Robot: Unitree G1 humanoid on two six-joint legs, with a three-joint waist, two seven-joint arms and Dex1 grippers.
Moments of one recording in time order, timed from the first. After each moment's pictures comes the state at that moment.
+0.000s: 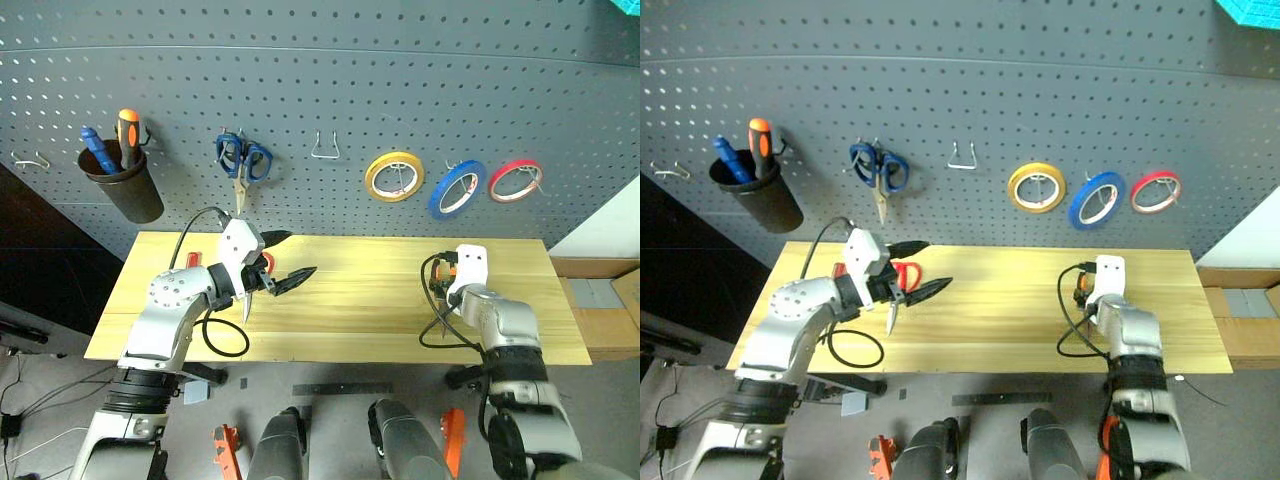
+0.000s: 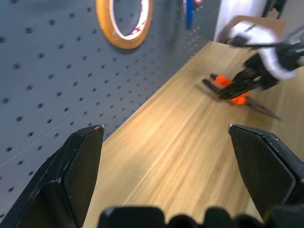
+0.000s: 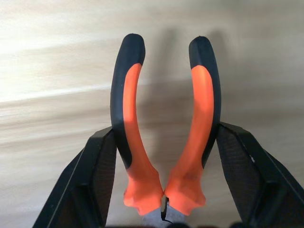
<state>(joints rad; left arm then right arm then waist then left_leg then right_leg) -0.34 0.54 0.01 0.04 -0.29 0.17 -0.87 -0.44 -0.15 -0.14 0.01 0.15 0.95 -0.02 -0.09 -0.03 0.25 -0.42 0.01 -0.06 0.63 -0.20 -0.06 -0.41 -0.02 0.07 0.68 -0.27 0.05</state>
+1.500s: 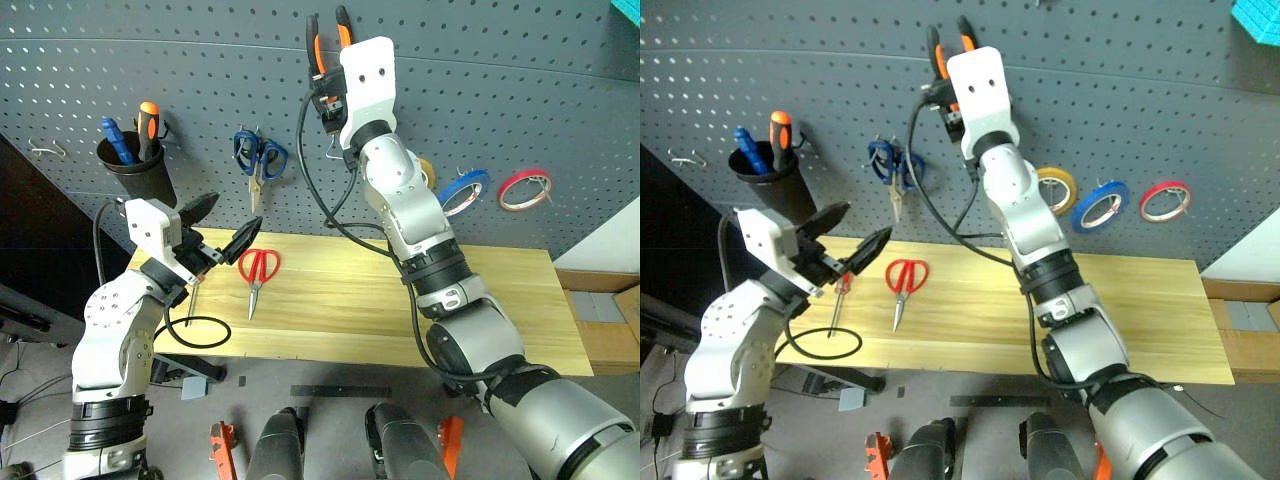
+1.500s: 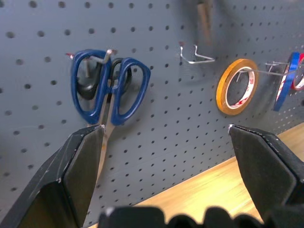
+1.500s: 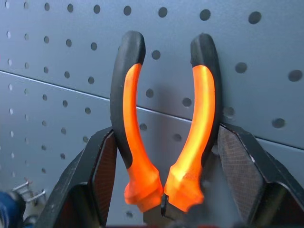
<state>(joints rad) -0.26 0.51 0.27 -0.15 -0.48 0.19 -0.64 -1.19 0.06 0.09 0.54 -0.02 0.06 -0.06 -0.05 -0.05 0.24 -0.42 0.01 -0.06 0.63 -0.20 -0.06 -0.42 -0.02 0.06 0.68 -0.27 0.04</state>
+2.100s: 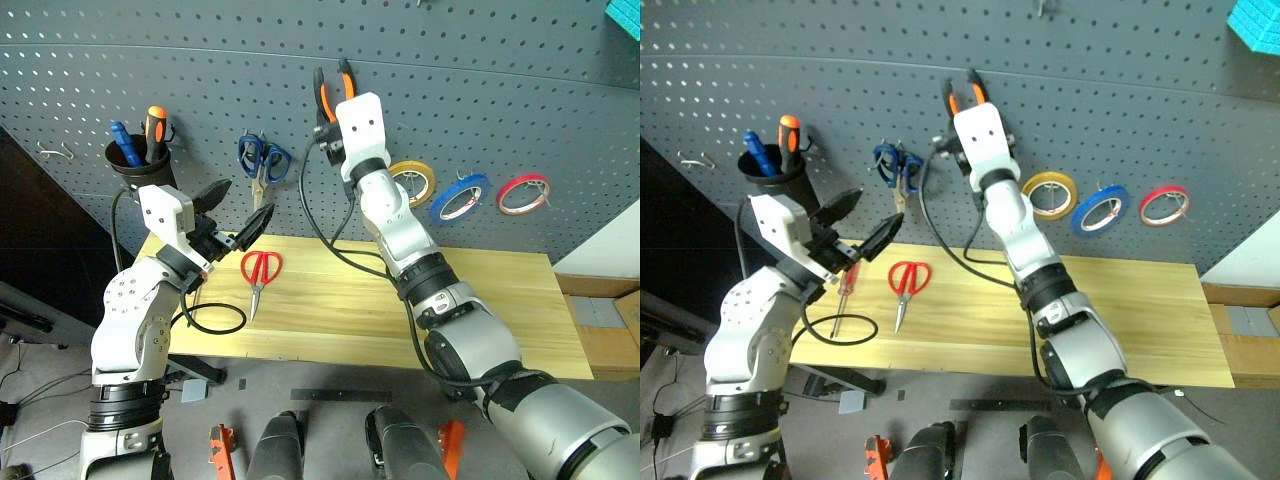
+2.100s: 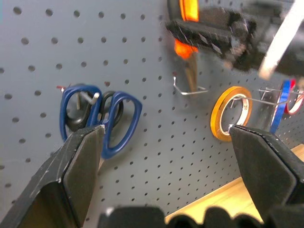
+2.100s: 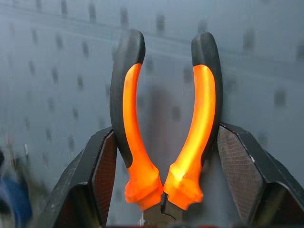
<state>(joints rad) -0.32 0.48 0.23 -0.11 -0.48 0.19 -0.63 -1.11 0.07 0.10 0.76 -0.13 -0.15 -0.12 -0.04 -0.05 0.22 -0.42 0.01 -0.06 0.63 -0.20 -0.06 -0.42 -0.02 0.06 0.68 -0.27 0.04</state>
